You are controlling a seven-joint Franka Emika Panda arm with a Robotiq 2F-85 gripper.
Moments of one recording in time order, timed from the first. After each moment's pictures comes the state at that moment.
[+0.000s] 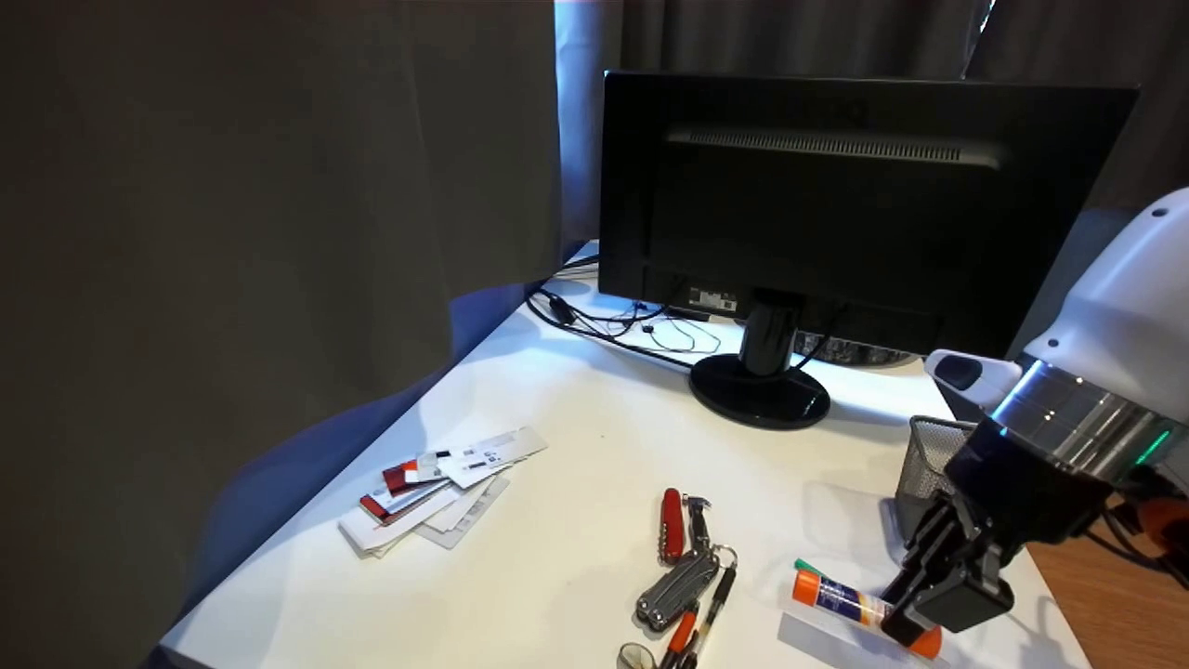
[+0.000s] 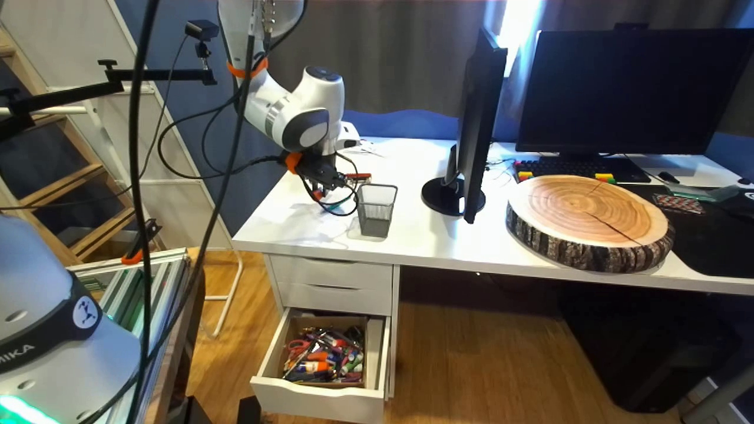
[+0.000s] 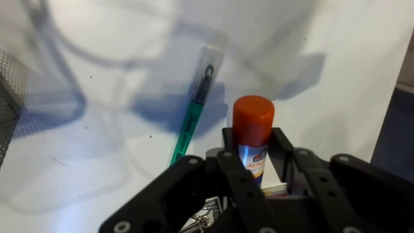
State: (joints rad) arm 0.24 0.67 0.53 -2.22 -0.02 3.00 -0.27
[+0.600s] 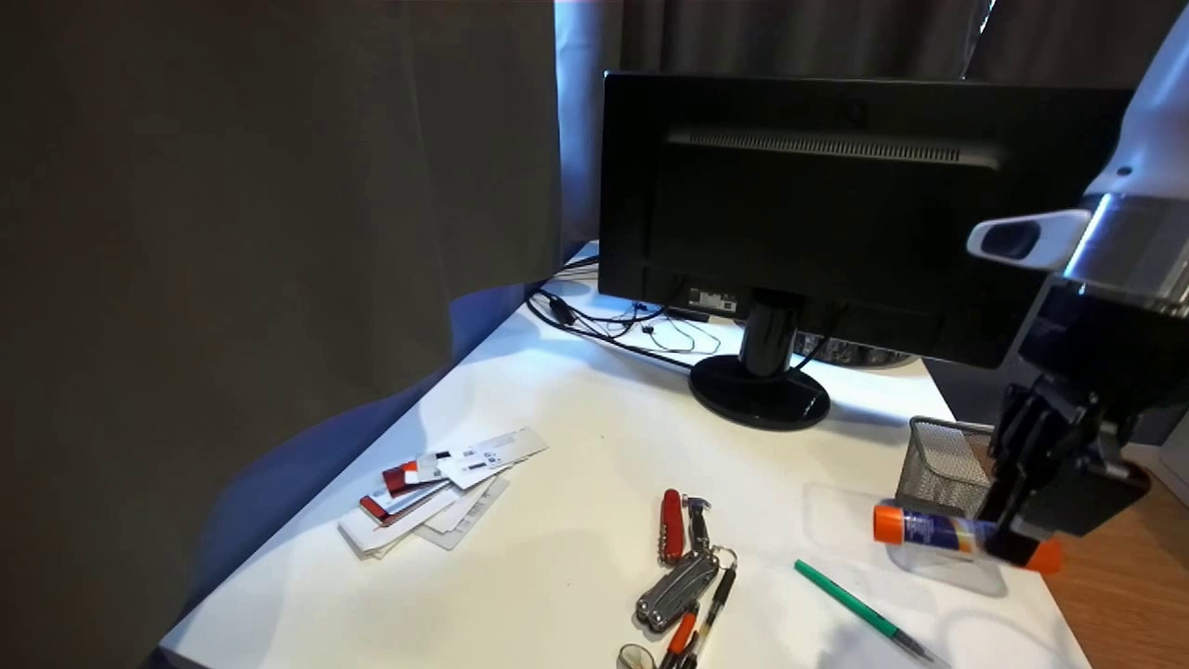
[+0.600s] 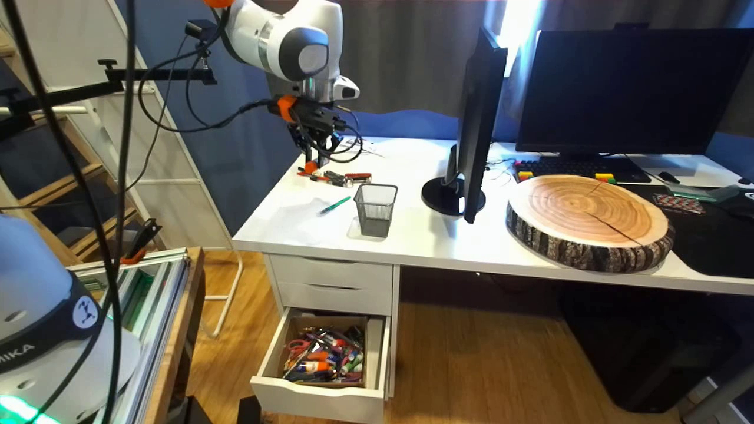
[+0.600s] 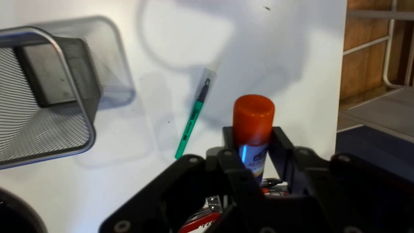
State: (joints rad) arm 0.23 0.34 0.55 -2.22 0.01 2.55 -0.24
